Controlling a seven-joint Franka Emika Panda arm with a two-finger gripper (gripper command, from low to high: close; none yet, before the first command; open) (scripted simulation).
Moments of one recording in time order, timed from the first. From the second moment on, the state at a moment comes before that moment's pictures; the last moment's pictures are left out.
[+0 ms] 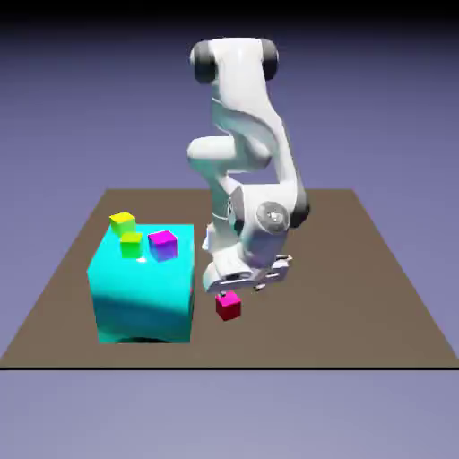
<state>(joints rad) 0.04 0.33 0.10 -2.23 -0.24 1.94 0.70</state>
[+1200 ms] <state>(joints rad) -0.08 0.09 0.07 -2.04 -0.66 1.39 0.10</state>
